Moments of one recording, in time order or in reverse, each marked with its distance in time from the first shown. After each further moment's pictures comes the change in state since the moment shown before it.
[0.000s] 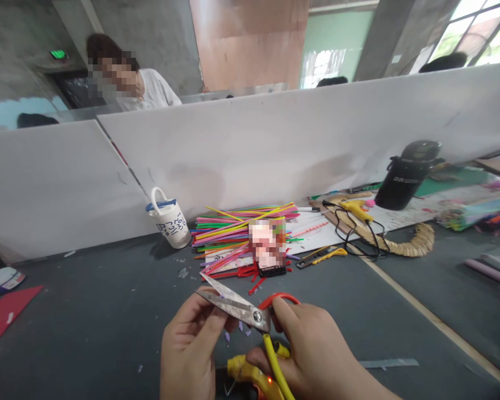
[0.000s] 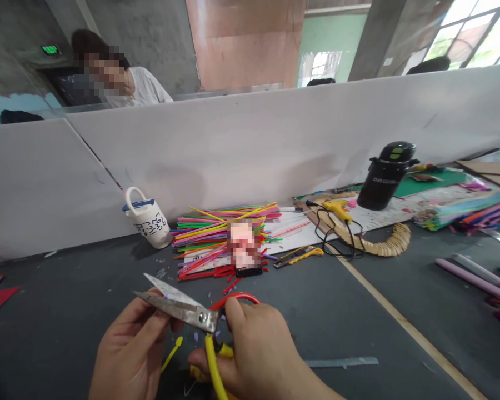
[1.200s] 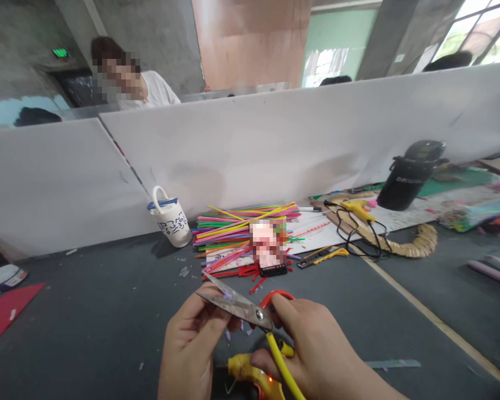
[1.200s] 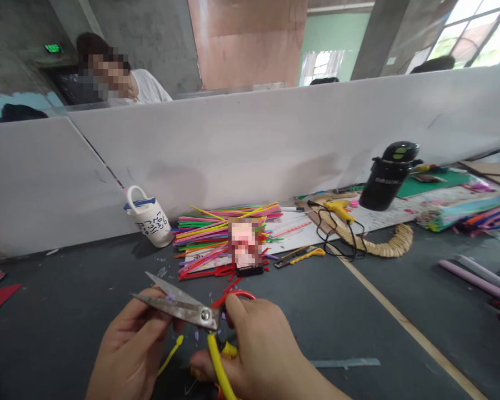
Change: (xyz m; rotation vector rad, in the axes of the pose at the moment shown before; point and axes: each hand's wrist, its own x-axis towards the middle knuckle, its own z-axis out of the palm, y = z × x) left_hand 0.000 0.003 -0.004 0.038 -0.126 -0.002; right_hand 0.005 0.000 -0.010 0.126 -0.136 0.047
